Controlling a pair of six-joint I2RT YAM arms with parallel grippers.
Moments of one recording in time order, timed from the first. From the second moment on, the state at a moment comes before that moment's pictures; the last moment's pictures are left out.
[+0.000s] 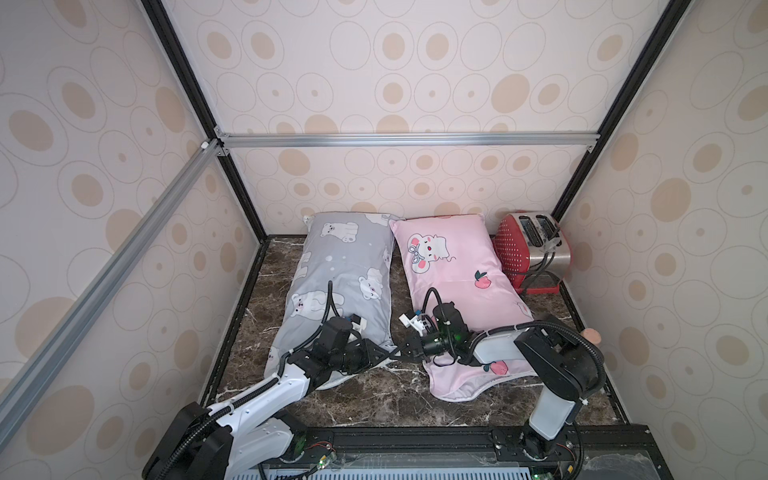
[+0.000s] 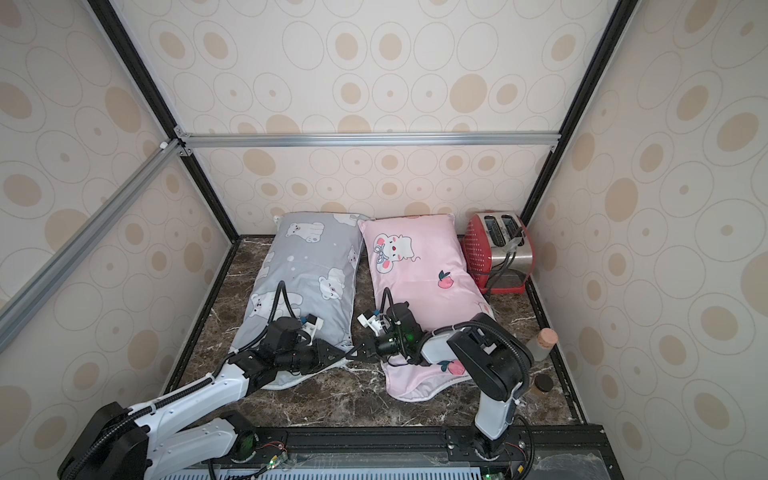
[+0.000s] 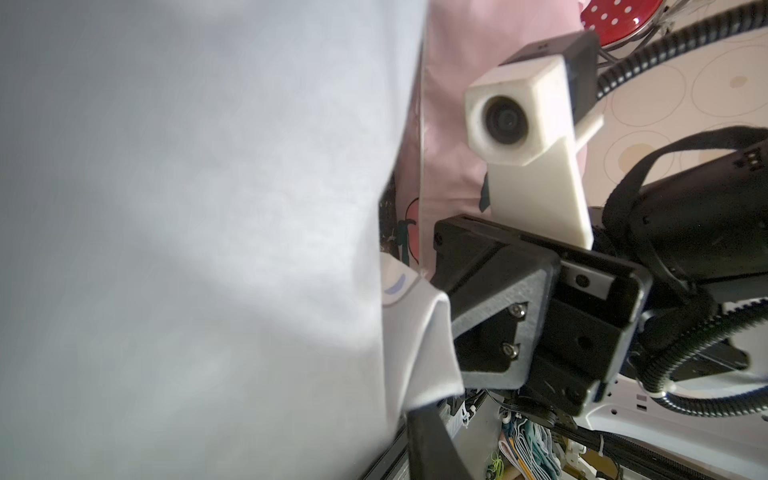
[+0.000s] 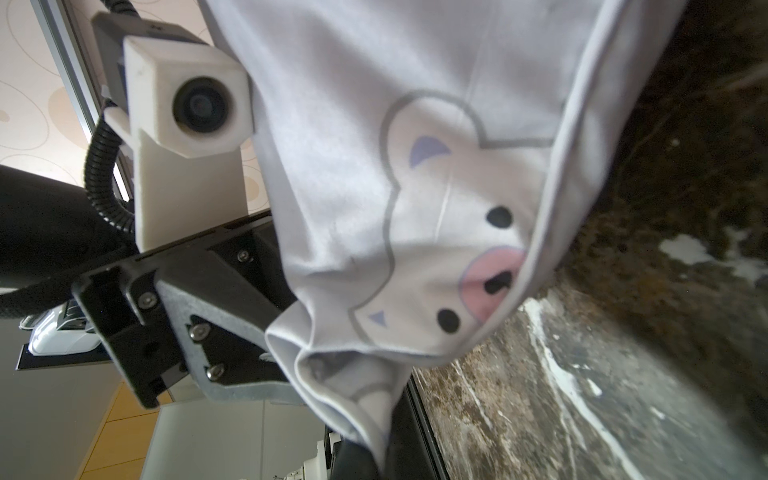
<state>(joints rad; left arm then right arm) -0.57 1.07 0.43 -0.07 0.50 -0.97 0.70 1.77 0.67 0.56 -0.97 0.98</state>
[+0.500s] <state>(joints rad) -0.57 1.07 0.43 -0.07 0.50 -0.97 0.70 1.77 0.67 0.56 -0.97 0.98</state>
